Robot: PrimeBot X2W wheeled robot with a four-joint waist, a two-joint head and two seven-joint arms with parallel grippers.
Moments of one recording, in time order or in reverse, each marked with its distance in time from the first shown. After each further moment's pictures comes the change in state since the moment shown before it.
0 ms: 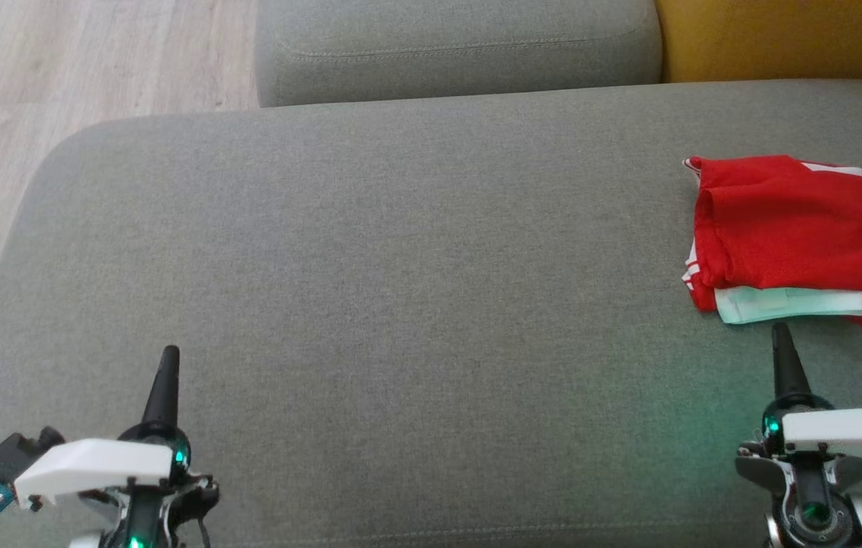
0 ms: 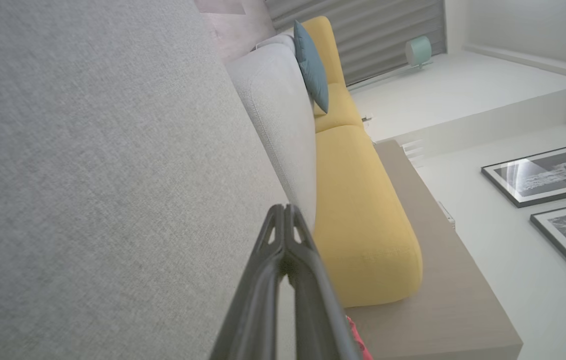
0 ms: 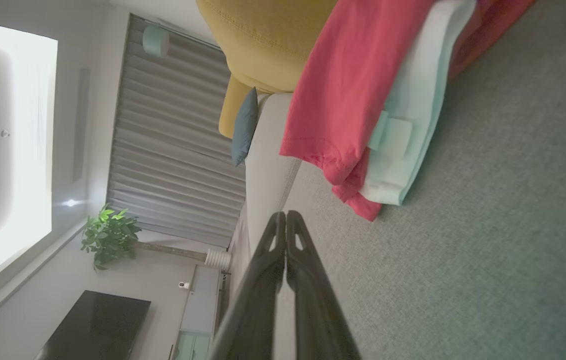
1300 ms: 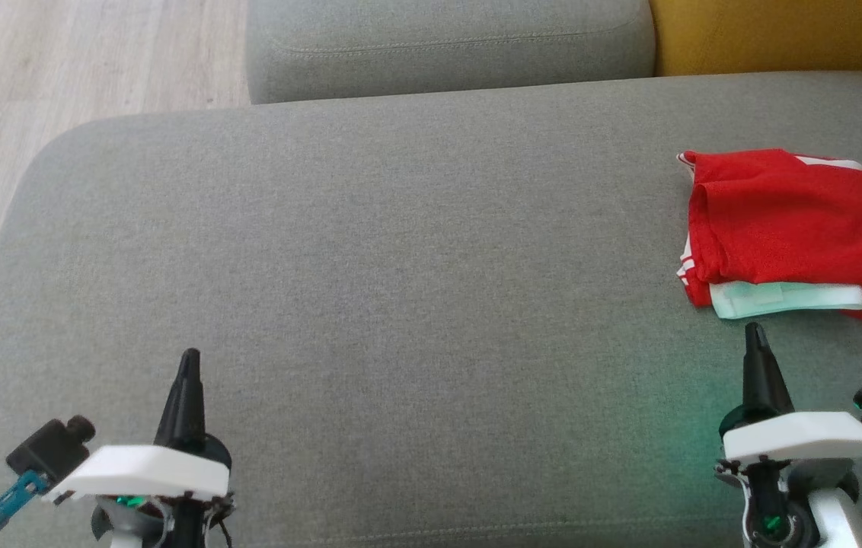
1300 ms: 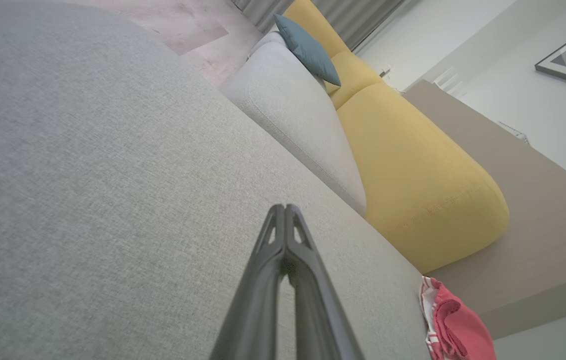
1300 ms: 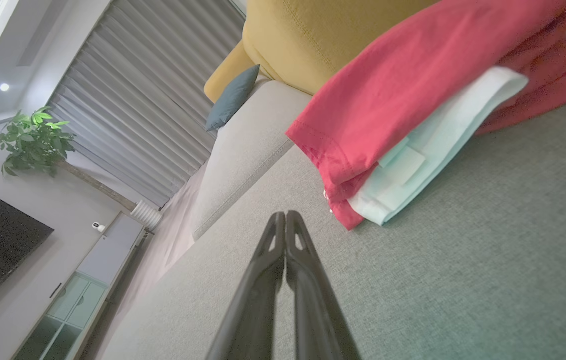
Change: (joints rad) left arm 0.035 -0.007 -0.061 -0.045 0.437 0.031 -0.108; right arm 0.000 0.000 0.061 0.033 -0.452 0.000 -0.113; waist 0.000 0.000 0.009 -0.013
